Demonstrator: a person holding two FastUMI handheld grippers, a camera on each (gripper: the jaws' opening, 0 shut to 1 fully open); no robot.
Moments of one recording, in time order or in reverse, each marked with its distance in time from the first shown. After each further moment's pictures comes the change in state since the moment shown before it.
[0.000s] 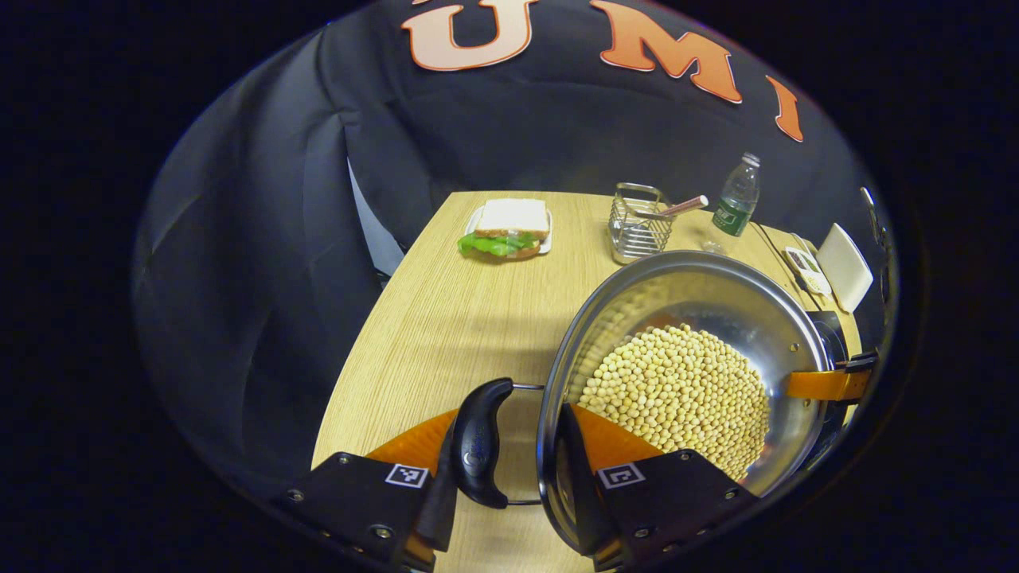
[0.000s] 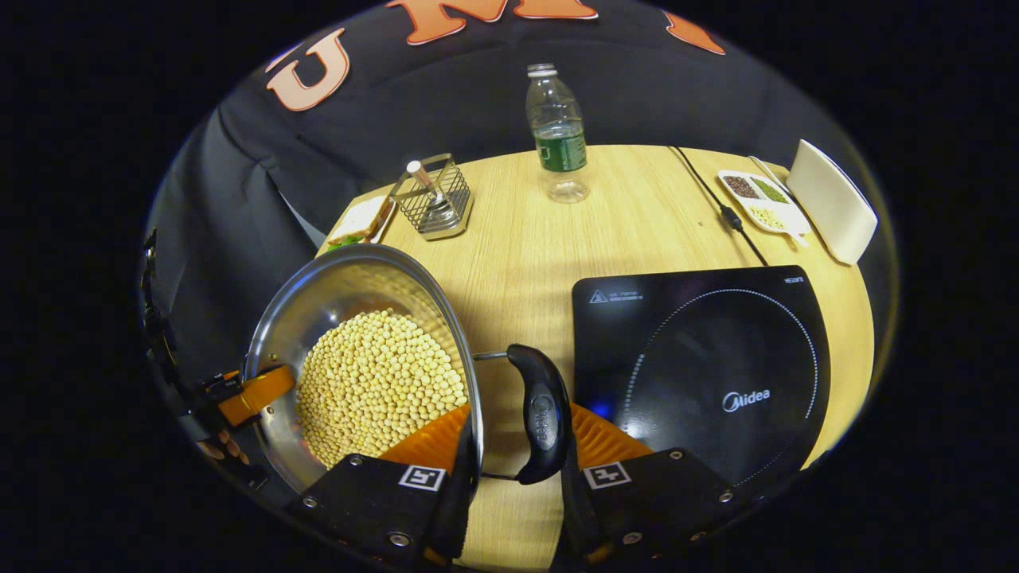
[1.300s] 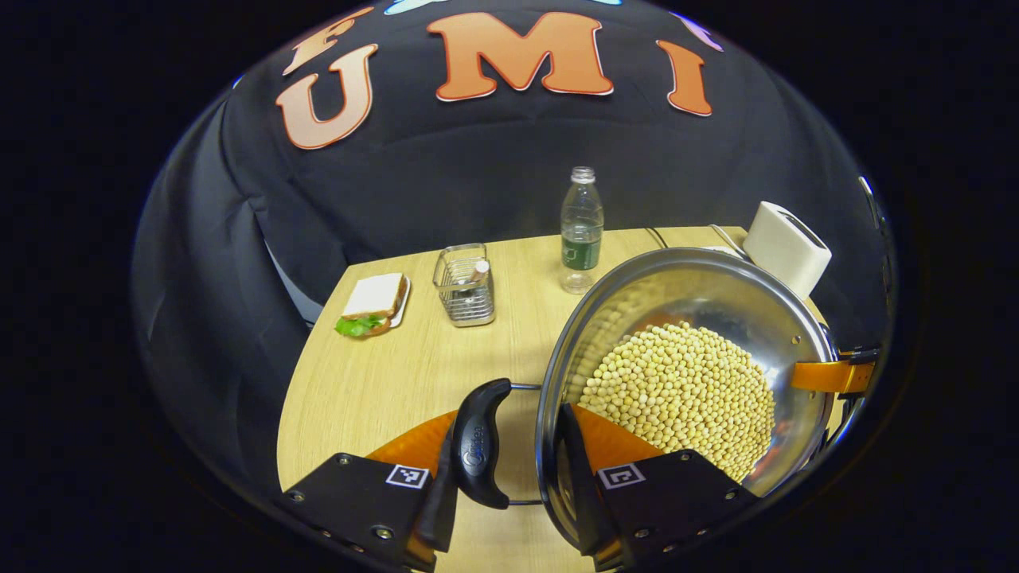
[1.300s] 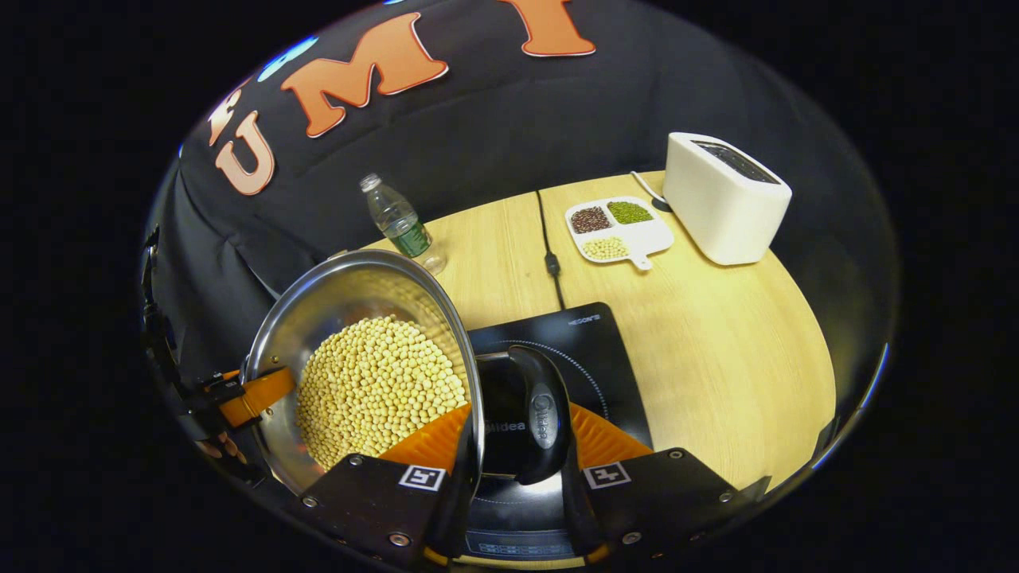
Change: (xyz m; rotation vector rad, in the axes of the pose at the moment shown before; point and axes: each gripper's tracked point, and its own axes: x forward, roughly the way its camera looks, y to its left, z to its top) left arm 0.005 -0.003 0.013 0.148 -0.086 -0.095; right arm -0.129 -0.149 0.035 0.148 -0.119 -0.080
